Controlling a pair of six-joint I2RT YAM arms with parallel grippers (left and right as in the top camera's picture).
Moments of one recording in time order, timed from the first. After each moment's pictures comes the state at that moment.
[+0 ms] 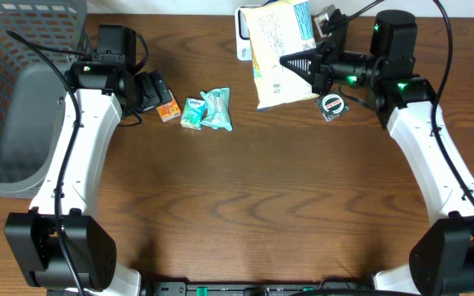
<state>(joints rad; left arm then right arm) -0.05 1.69 1.53 -1.02 -0.06 -0.46 0.13 1.67 1.40 -0.23 -0.99 -0.03</state>
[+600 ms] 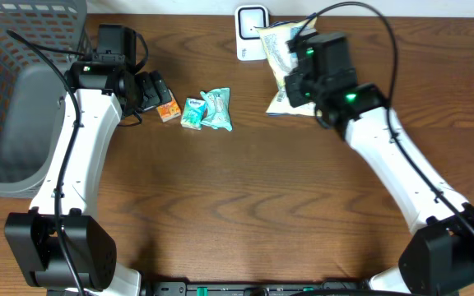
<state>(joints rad) -0.05 1.69 1.53 -1.02 -0.06 -0.46 0.38 1.68 1.40 -0.47 0.05 0.01</state>
